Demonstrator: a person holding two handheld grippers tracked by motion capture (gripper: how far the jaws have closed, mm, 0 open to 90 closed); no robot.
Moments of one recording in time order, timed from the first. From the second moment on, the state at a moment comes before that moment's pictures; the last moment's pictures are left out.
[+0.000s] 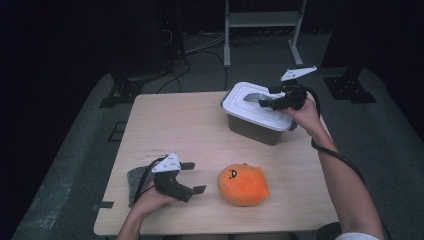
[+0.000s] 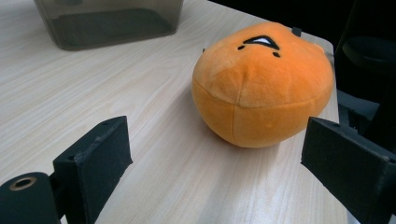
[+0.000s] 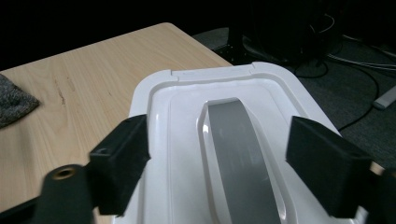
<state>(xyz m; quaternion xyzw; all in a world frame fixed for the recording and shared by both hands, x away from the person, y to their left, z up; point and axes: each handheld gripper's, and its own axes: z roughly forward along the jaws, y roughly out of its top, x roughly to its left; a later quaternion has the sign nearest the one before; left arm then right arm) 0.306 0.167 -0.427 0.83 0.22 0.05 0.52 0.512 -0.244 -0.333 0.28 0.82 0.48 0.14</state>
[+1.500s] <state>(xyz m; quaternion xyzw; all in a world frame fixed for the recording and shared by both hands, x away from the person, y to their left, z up) 0.306 0.173 -0.428 0.82 0.23 0.05 0.52 0.517 -0.231 -0.345 0.23 0.84 0.47 0.12</state>
